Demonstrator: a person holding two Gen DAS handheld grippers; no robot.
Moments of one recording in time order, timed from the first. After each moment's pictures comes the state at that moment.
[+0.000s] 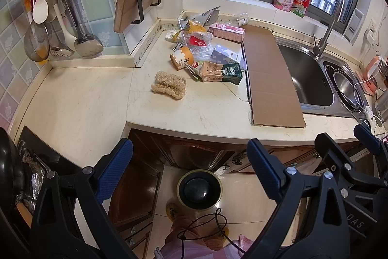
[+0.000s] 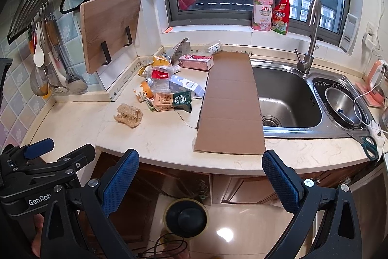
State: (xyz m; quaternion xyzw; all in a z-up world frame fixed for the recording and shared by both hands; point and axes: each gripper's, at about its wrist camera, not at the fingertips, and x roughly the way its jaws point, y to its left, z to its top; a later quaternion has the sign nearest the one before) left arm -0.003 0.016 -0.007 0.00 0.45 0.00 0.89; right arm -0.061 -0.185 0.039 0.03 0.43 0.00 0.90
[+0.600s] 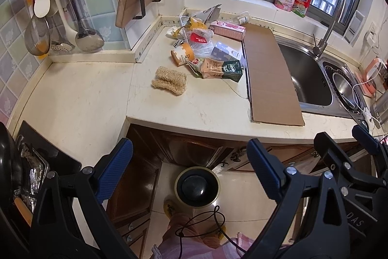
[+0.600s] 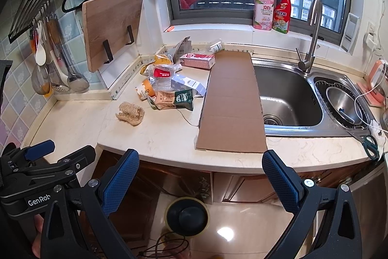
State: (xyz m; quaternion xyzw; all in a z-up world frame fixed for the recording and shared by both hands) left arm -0.010 0.020 -0.010 -0.01 0.46 0.00 0.89; right arm -0.064 -0.179 0.037 0.03 0.43 0.00 0.90
